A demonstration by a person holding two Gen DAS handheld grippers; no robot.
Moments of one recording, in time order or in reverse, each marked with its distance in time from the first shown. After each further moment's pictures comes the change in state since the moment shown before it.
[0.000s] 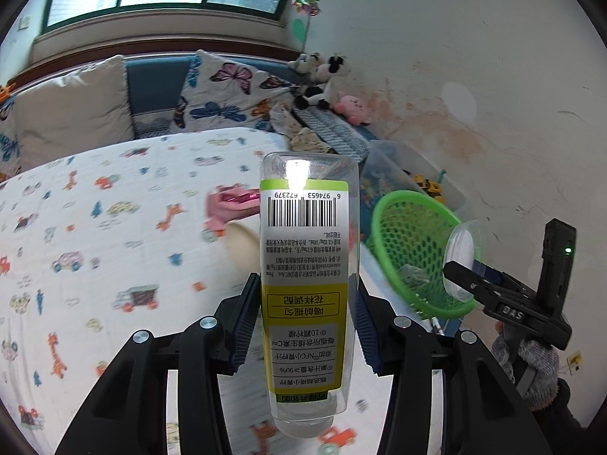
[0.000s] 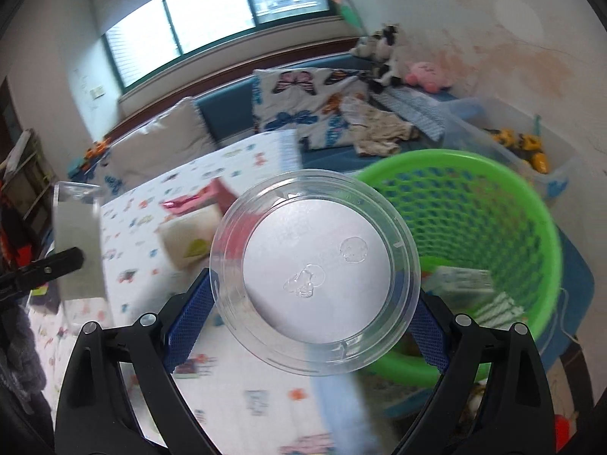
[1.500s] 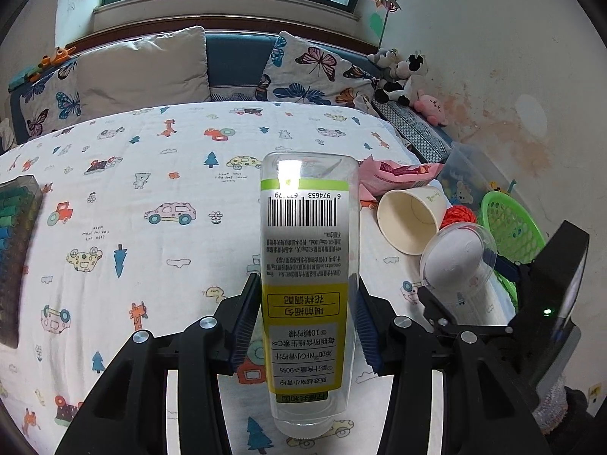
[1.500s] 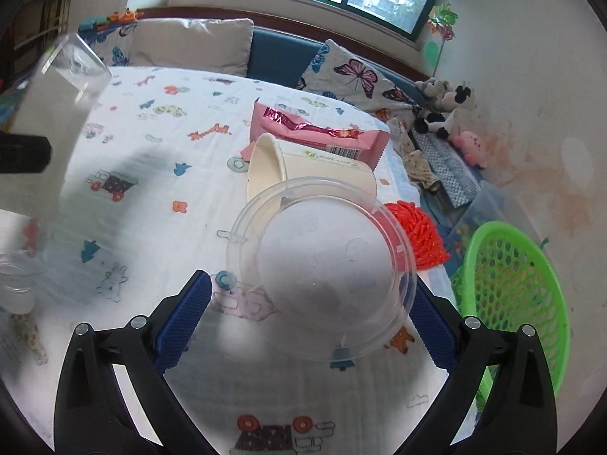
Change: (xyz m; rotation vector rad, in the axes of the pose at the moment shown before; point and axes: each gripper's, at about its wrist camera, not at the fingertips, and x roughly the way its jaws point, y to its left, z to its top) left arm -0.007 0.124 -0.038 -0.130 0.028 0.215; right arm 0.127 0.187 -0.059 -0.528 0.033 -0.237
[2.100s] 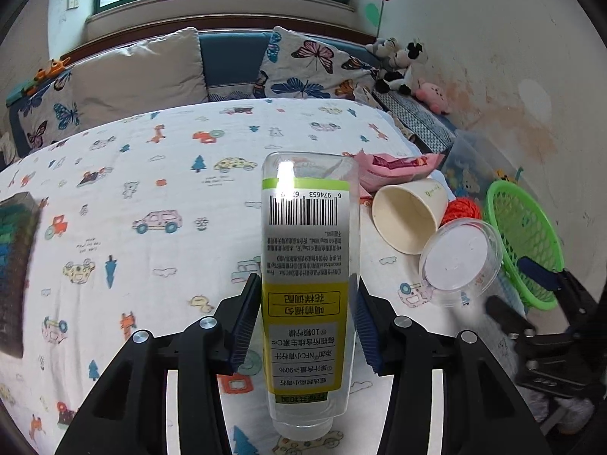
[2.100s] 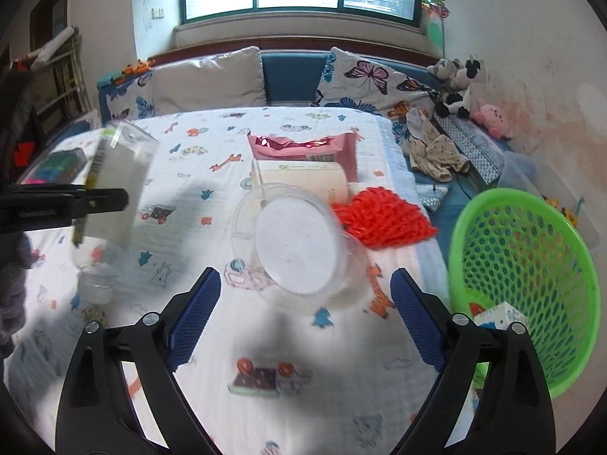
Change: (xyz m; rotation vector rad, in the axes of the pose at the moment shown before) left arm 0.010 -0.017 0.008 0.039 0.020 0.041; right arm -0.048 -0.059 -0.012 0.166 -0.035 0.231
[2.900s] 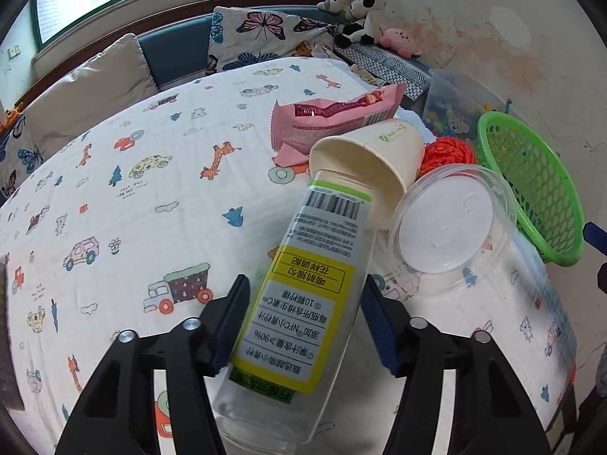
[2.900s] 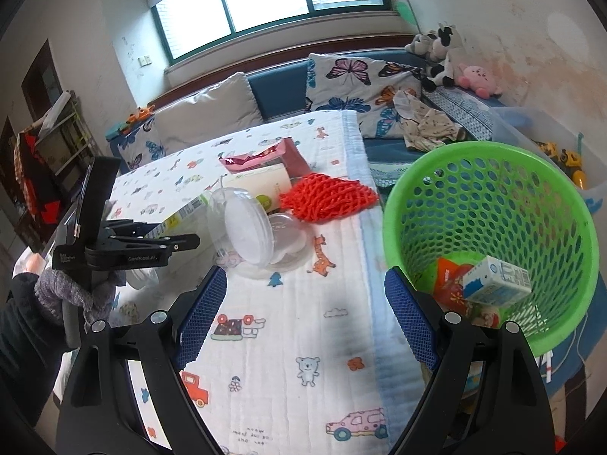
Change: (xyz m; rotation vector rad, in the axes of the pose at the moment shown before) left arm 0.066 -0.065 0.002 0.218 0.118 0.002; right arm -0.066 -0.091 -0.029 0.216 -0.028 0.155
